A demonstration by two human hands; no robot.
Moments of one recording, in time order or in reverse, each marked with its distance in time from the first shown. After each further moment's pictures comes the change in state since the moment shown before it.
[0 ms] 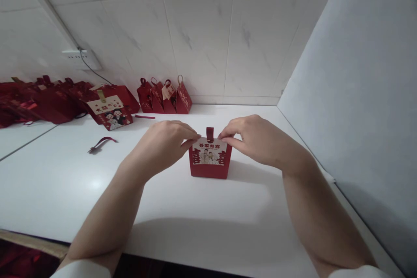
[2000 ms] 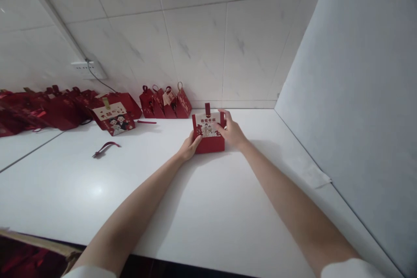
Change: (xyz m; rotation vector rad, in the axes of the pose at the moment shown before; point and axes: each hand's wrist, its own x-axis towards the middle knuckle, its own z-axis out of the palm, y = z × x) left_hand 0.037 -0.056 0.184 -0.900 0.142 -0.316; right_hand 0.056 0.086 0.107 0.461 0.354 0.254
